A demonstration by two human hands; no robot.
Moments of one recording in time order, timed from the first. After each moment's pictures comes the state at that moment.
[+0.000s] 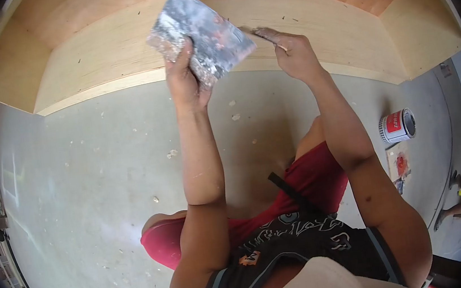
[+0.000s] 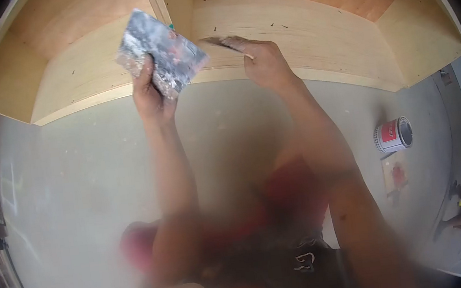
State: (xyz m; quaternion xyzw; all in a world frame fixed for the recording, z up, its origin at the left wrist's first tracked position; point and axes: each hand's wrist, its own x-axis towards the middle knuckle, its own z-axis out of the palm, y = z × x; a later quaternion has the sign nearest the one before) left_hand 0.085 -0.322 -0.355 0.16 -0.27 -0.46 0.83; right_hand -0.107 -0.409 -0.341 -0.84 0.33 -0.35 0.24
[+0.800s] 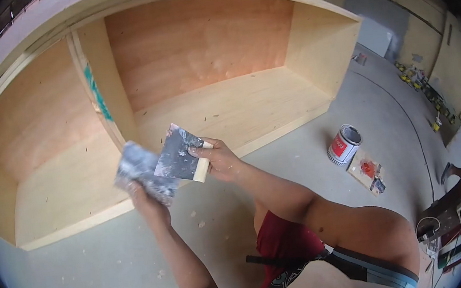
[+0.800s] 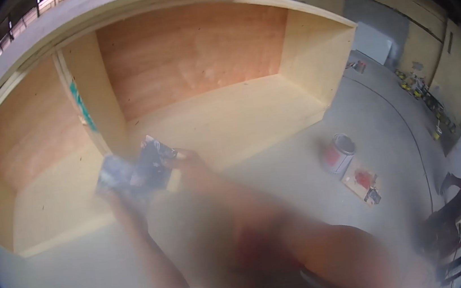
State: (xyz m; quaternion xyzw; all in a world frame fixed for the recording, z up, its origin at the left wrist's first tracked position) left_hand 0.071 -0.346 -0.369 0.38 -0.33 -0.39 0.77; right_hand -0.108 -0.413 -0.338 -0.42 0.24 -0.49 0.72
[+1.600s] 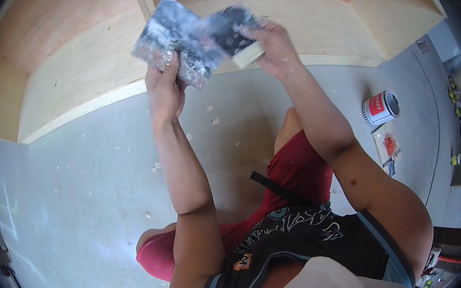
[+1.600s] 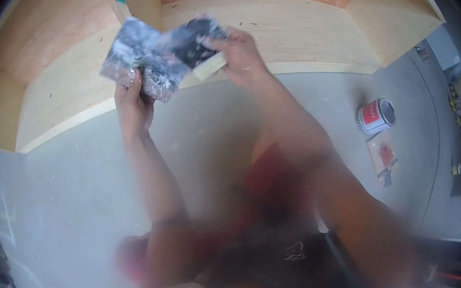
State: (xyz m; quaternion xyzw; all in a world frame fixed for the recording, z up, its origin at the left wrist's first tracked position) left_hand 0.068 -0.327 -0.360 0.26 -0.35 -0.48 0.76; right_hand -0.111 -0.410 -0.336 -0.41 0.27 -0.50 0.72
